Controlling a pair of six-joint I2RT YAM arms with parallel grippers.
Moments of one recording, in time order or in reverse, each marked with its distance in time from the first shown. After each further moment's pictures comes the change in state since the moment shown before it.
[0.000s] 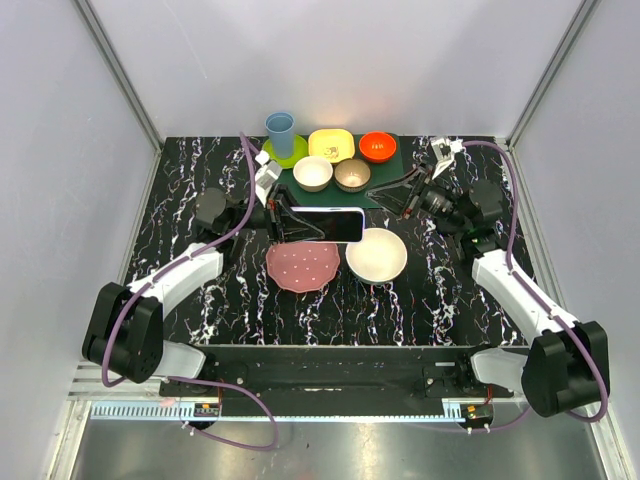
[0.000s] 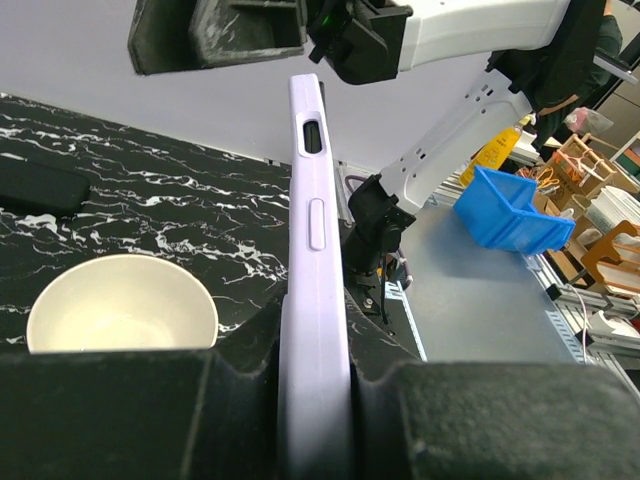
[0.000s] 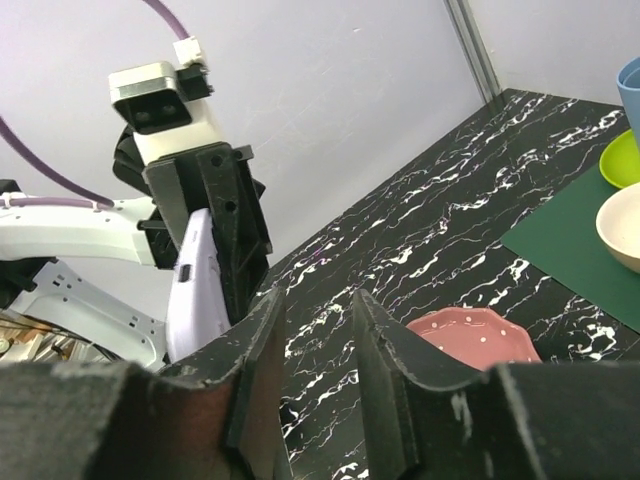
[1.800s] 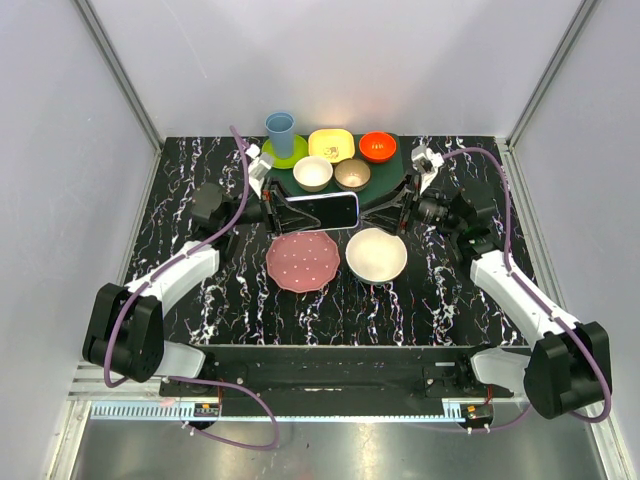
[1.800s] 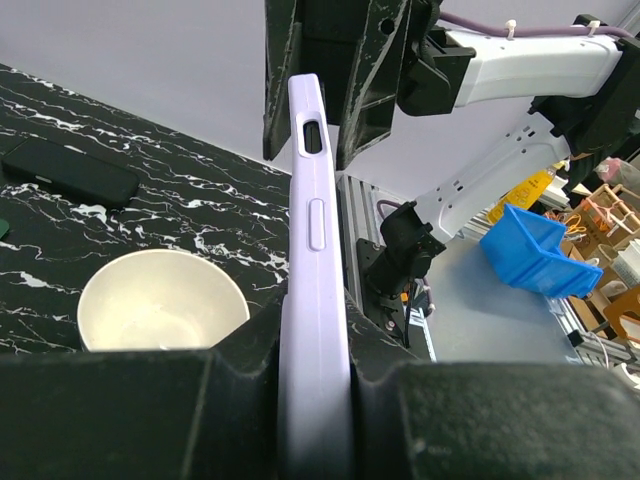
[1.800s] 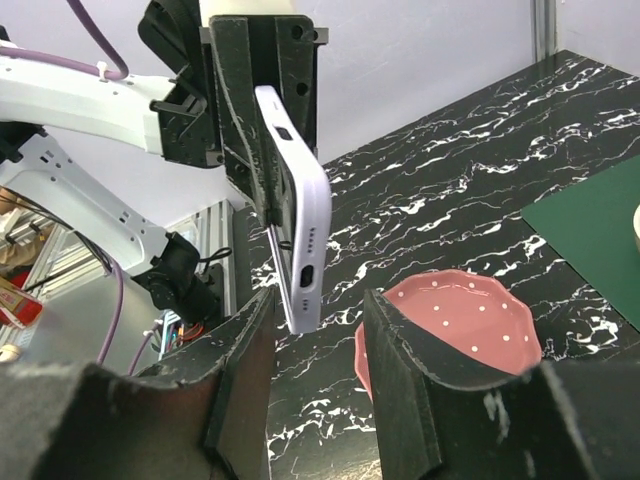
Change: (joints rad) left arm 0.050 -0.001 0.011 -0.101 -0.077 0.034; right arm 0.044 -0.010 0.007 -0.108 -0.177 -0.241
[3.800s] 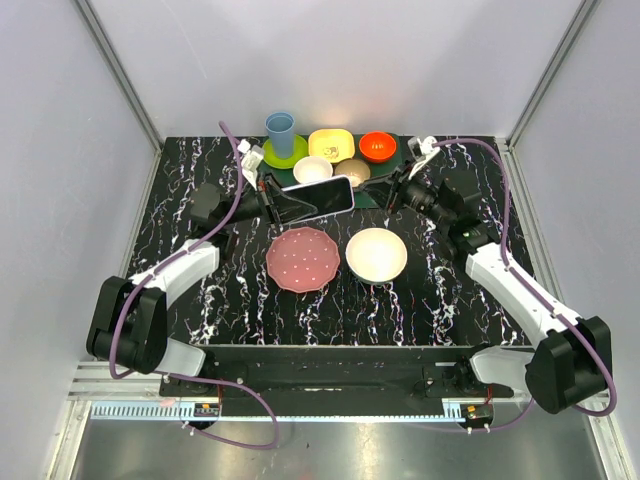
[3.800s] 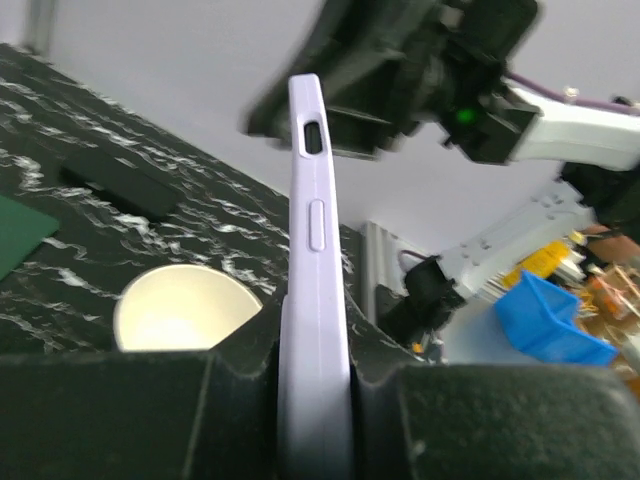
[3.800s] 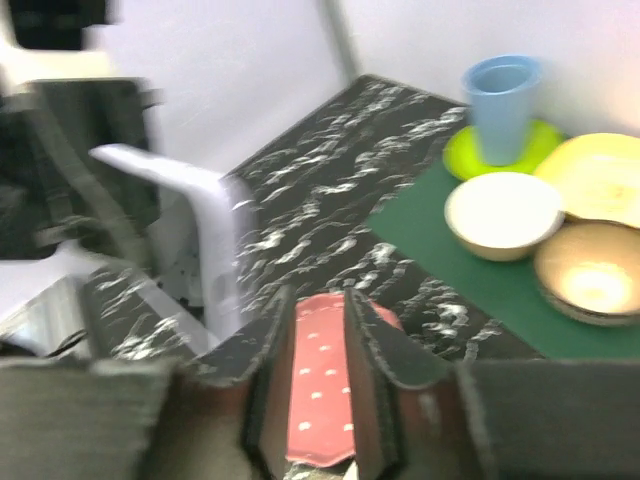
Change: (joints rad) left arm 0.025 0.040 -0.010 0.066 -0.132 -0.085; right arm 0.082 0.032 0.105 -0.231 0.446 -0.183
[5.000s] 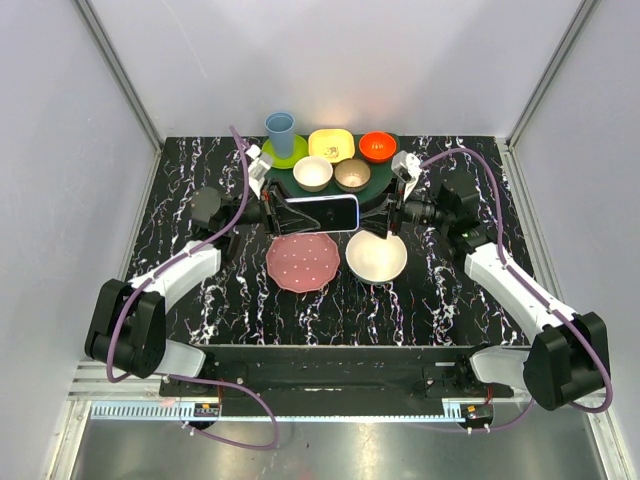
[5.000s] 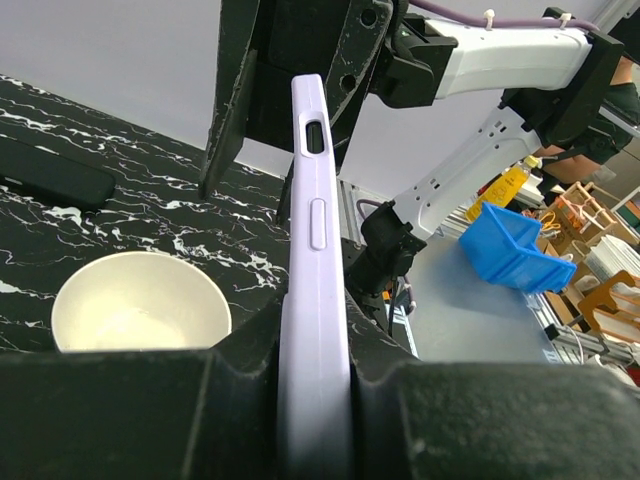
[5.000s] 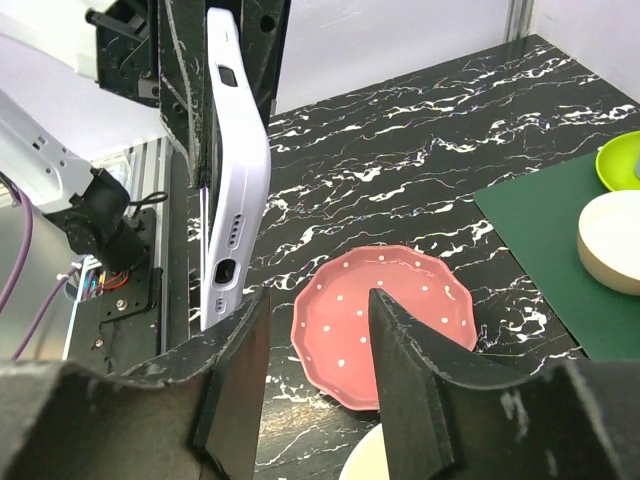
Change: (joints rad) left arm -0.023 -0.016 -0.001 0.056 0.153 -0.020; right arm -0.020 0.014 -0.032 -0.011 -0.397 -0.176
